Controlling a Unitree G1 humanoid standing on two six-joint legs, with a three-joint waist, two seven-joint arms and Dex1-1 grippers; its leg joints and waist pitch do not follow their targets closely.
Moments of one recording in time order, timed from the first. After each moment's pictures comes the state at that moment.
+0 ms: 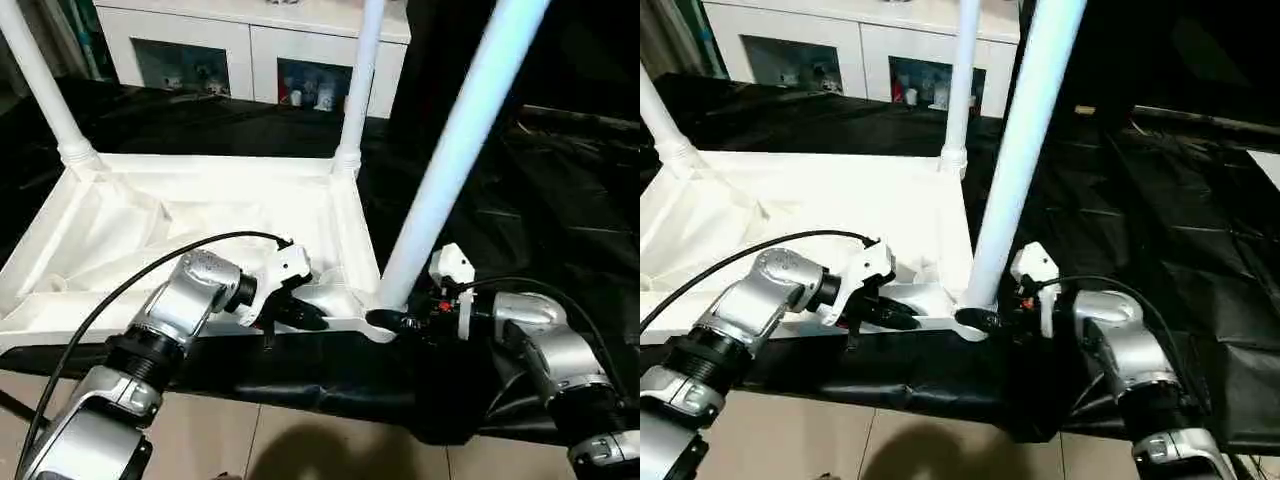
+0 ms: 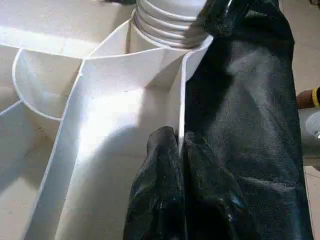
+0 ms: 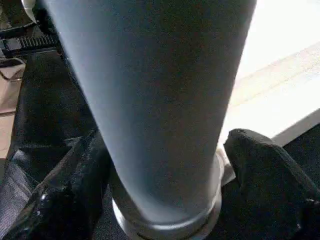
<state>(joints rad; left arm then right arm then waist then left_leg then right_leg) -0.62 0.36 -0.34 0.48 0.00 0.36 -1.30 -0.40 -0.40 0.15 0.47 0.24 0.11 1.12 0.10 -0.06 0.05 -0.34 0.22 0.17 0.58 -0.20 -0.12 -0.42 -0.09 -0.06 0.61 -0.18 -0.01</state>
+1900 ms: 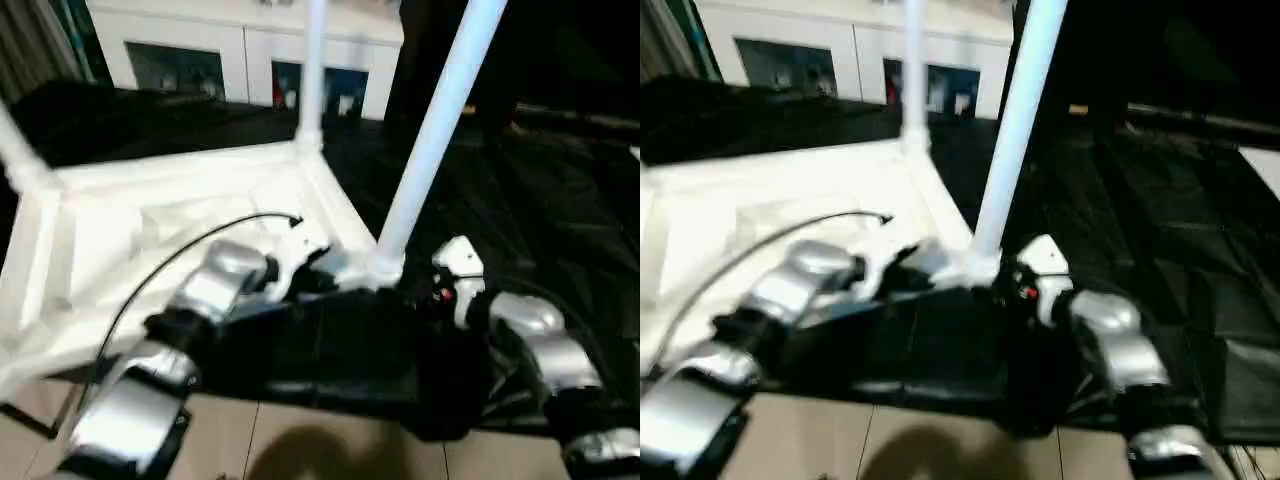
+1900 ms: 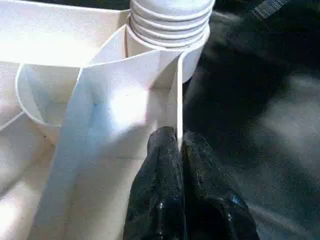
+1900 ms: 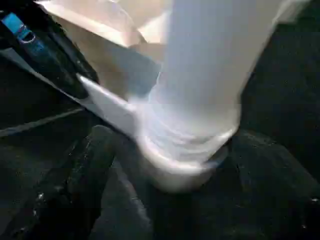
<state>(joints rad) -0.71 0.28 -0.32 0.66 0.03 0.28 -1.15 -0.40 -0.41 0.10 0.53 0.19 0.02 0.93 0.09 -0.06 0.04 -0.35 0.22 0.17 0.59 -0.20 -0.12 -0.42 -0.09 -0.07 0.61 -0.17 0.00</state>
